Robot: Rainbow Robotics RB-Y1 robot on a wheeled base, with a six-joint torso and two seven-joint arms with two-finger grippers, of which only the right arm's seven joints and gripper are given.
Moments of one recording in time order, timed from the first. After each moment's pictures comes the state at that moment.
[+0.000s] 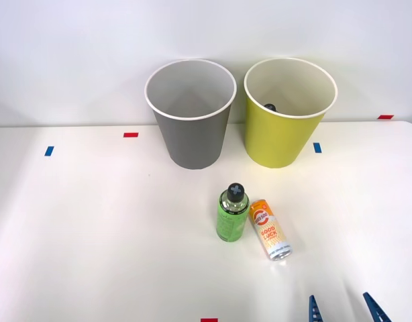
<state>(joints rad) 0.87 -0.24 0.26 -1.68 -0.04 -0.82 1.40</state>
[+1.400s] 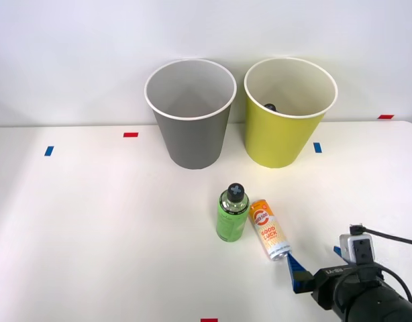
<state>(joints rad) 0.60 -0.53 0.30 -2.38 -0.07 0.66 1.20</state>
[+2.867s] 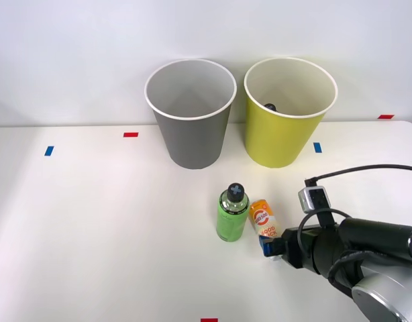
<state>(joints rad) 0.10 -0.56 0.36 -2.35 -0.34 1.26 1.10</state>
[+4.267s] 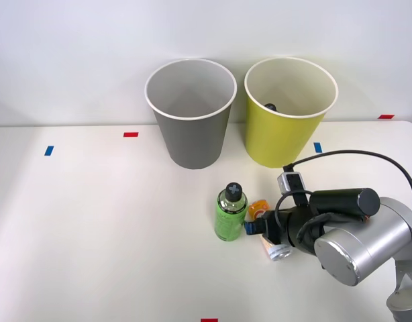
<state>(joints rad) -0.08 -0.43 0.36 -2.09 -0.36 1.26 1.17</state>
